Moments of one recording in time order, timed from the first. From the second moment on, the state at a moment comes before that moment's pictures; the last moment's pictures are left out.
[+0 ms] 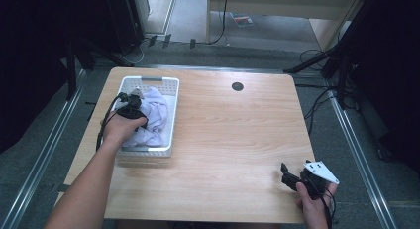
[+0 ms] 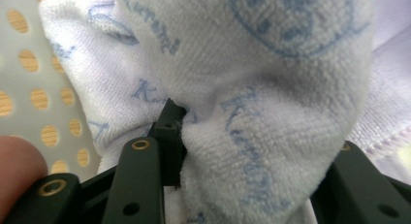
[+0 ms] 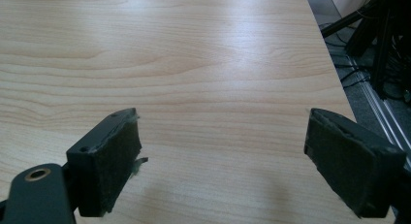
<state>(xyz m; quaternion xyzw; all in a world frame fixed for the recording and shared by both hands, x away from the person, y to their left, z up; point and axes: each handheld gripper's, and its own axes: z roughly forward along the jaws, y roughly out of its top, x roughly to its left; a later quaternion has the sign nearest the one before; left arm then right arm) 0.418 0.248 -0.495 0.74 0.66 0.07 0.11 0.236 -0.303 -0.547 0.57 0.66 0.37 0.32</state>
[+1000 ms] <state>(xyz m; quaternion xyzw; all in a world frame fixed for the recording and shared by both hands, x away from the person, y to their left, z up) 0.404 0.243 -0.411 0.71 0.66 0.09 0.22 0.236 -0.303 -0.547 0.57 0.66 0.37 0.32</state>
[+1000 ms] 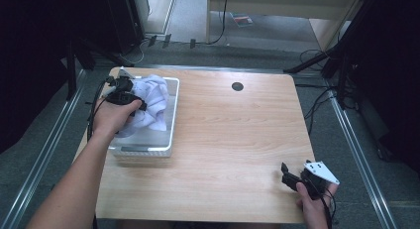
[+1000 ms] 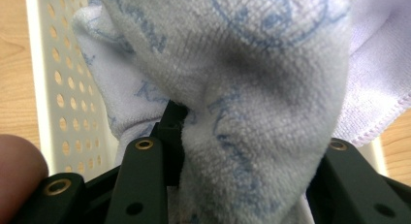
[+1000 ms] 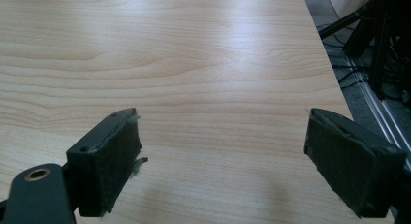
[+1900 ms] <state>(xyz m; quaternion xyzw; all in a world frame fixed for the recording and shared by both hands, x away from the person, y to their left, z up) 0.419 0.170 -0.365 0.74 0.62 0.10 0.25 0.235 -0.303 -0.547 0.56 0.67 0.38 0.32</state>
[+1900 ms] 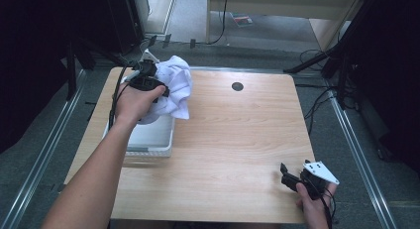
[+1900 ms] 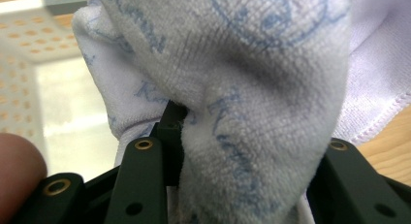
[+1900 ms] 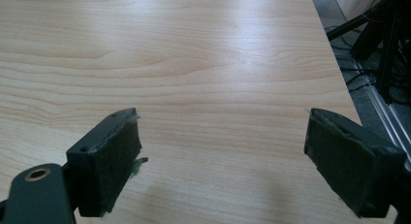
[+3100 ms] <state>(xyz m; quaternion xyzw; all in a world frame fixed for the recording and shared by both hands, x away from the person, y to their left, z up) 0.441 0.049 -0.409 0.78 0.57 0.04 0.25 0.236 -0.305 -0.547 0.55 0.67 0.39 0.31</state>
